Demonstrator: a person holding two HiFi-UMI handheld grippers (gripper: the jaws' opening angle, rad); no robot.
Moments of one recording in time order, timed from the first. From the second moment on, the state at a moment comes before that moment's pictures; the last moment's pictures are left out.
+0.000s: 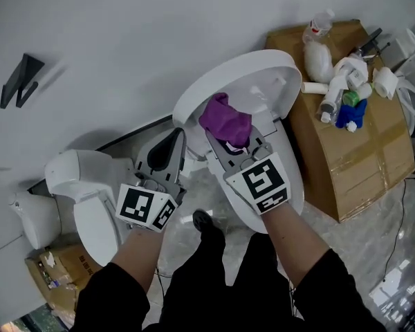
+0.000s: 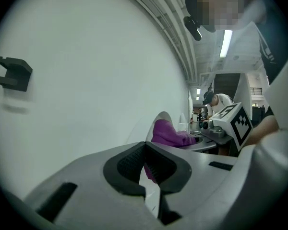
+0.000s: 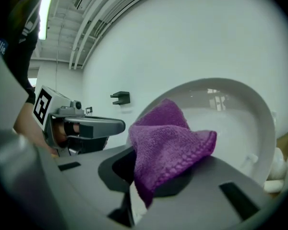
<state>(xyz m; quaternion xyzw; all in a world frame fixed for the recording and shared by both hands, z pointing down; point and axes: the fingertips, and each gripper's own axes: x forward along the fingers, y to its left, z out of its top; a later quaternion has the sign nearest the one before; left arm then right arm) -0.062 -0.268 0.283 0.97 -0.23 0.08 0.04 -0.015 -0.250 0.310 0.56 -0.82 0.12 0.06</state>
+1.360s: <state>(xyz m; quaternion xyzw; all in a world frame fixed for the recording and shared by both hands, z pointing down) -0.061 -0.299 0.315 0.94 -0.29 0.16 -0.04 0.114 -0.300 0.301 0.64 -0.77 0.06 0.04</state>
